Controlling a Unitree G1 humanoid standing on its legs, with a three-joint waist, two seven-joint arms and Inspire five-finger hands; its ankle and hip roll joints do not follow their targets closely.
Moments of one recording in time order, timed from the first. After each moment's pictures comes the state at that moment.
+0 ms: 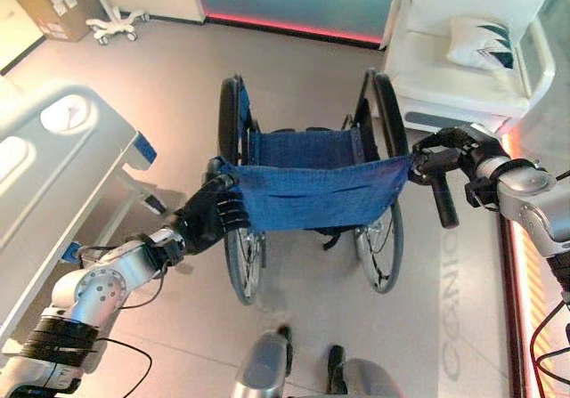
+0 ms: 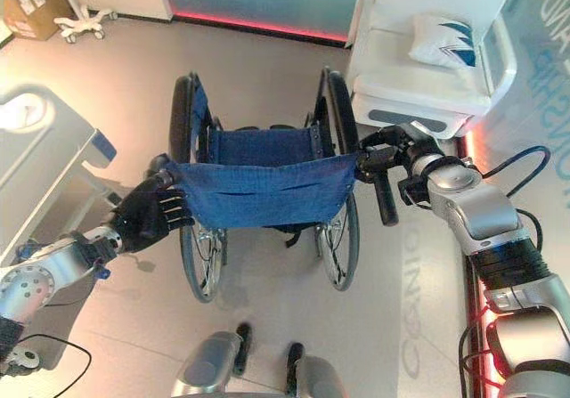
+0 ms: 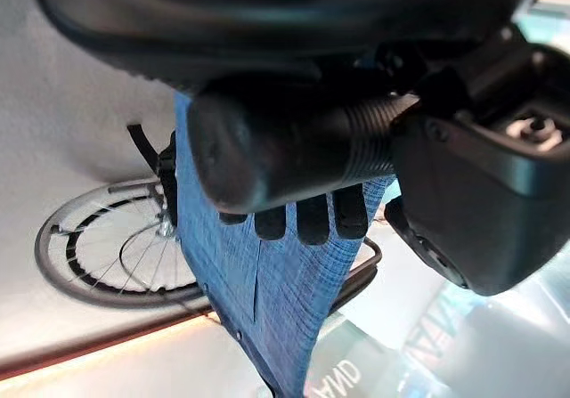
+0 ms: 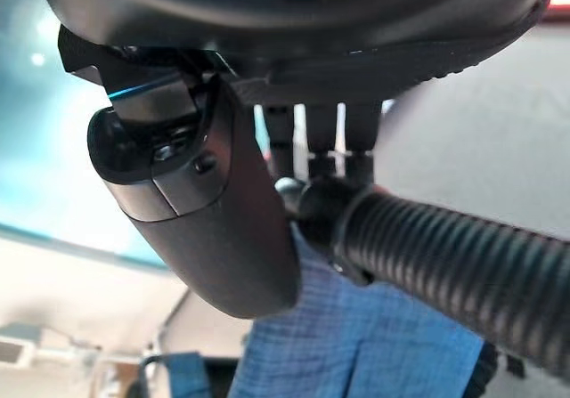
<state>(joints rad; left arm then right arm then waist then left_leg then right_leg) -0.19 0.85 -0.11 0.05 -1.27 0.52 -0.10 -0.67 -0.93 0.28 0.17 0.55 0.63 -0.02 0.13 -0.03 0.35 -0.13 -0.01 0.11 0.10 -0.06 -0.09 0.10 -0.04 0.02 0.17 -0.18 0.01</state>
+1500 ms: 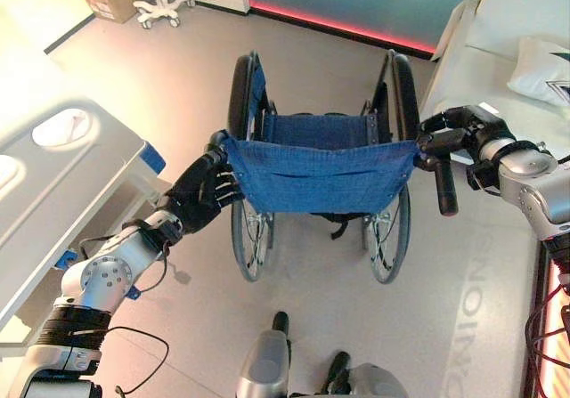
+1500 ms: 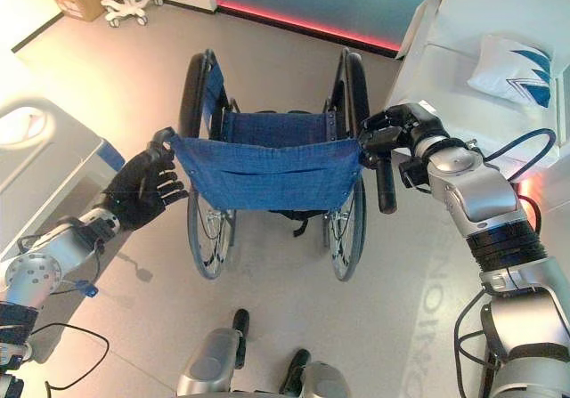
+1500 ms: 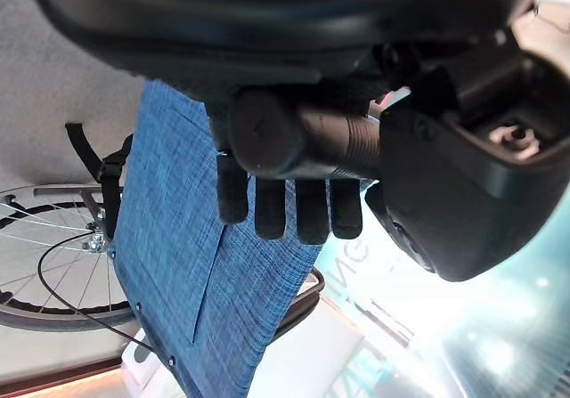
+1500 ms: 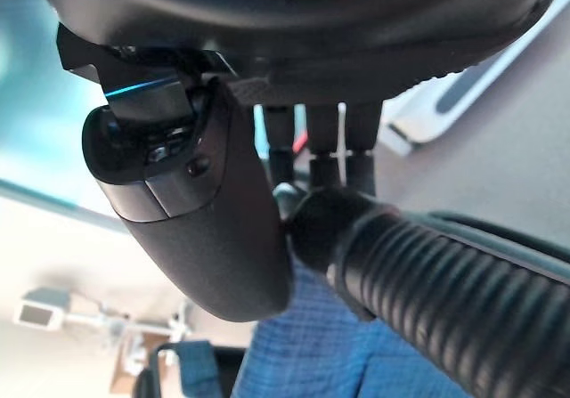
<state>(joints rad) -0.27 0.78 -0.01 0.14 -1.25 0.44 -0.09 -0.79 -0.91 0.32 0.23 0.54 0.60 -0.06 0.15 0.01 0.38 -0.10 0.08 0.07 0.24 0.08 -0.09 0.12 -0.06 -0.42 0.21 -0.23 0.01</state>
